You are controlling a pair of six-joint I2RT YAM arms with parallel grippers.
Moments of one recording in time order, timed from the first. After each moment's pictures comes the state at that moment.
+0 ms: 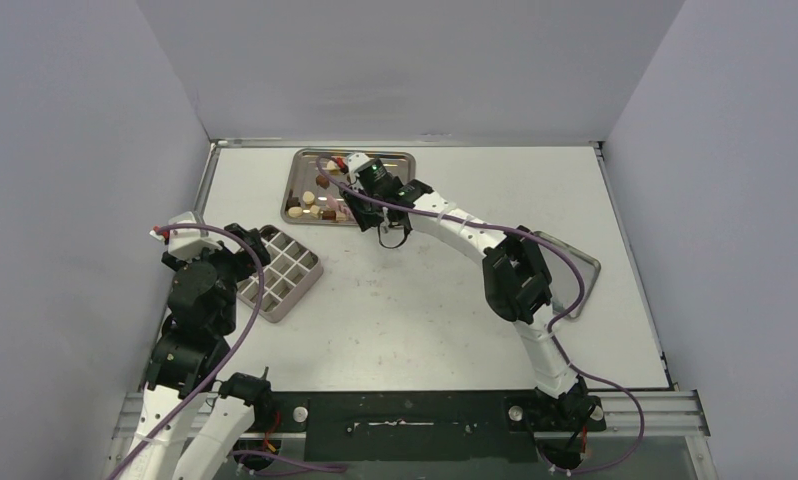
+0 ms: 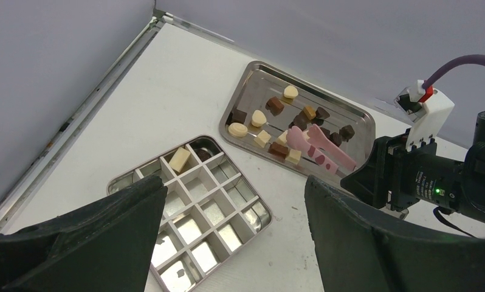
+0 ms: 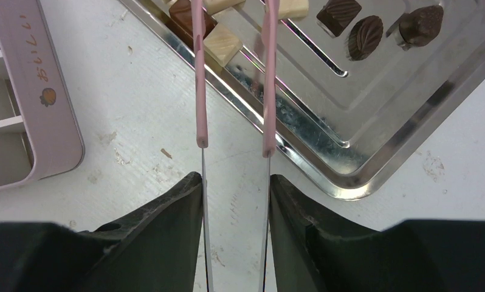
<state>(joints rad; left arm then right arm) -0.28 0.51 0.78 -0.41 -0.49 -0.38 0.77 2.22 1.96 -0.50 0.06 0.04</state>
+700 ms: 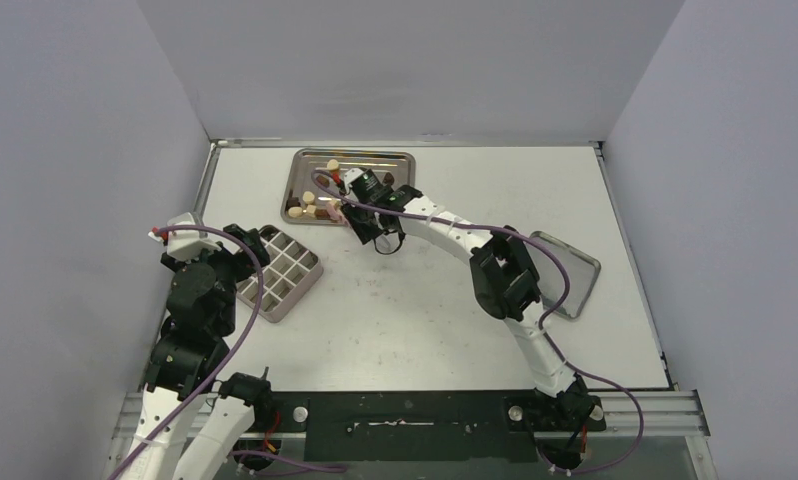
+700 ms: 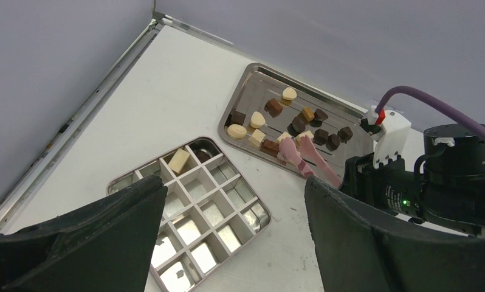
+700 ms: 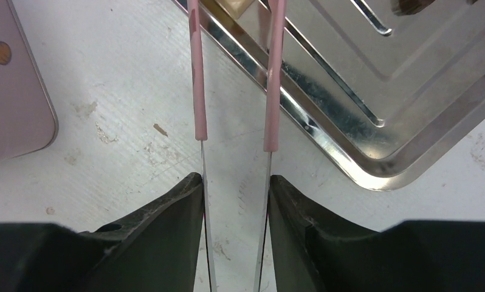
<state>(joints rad) -0.28 0.50 0.78 -0.41 -0.49 -0.38 0.79 2.30 2.01 -0.60 0.06 0.03</state>
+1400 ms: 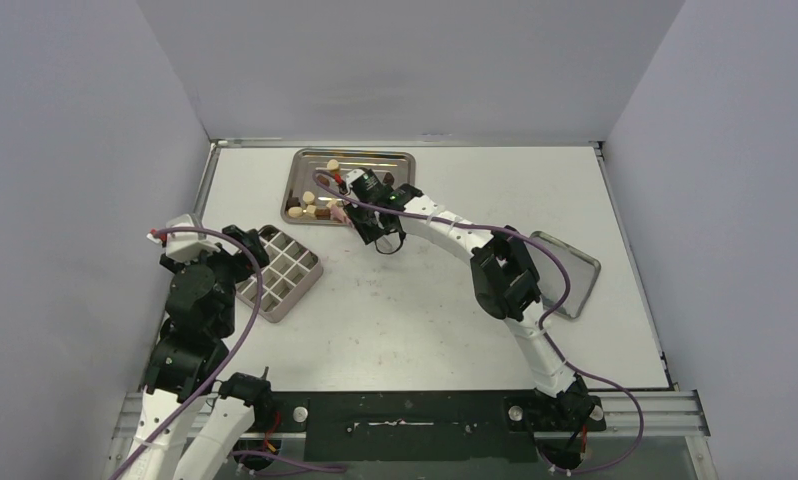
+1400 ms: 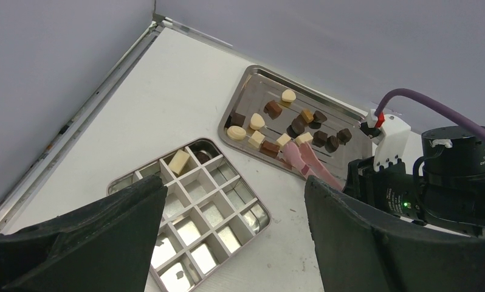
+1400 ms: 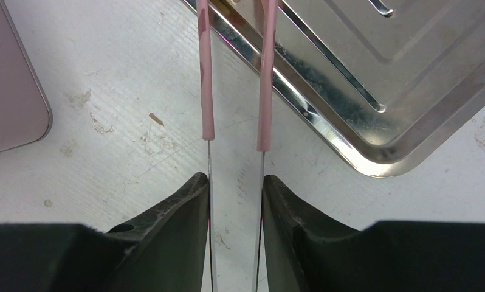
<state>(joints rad) -0.28 0.50 0.78 -0.41 -0.49 -0.38 0.79 2.31 2.02 -0.66 0.06 0.05</state>
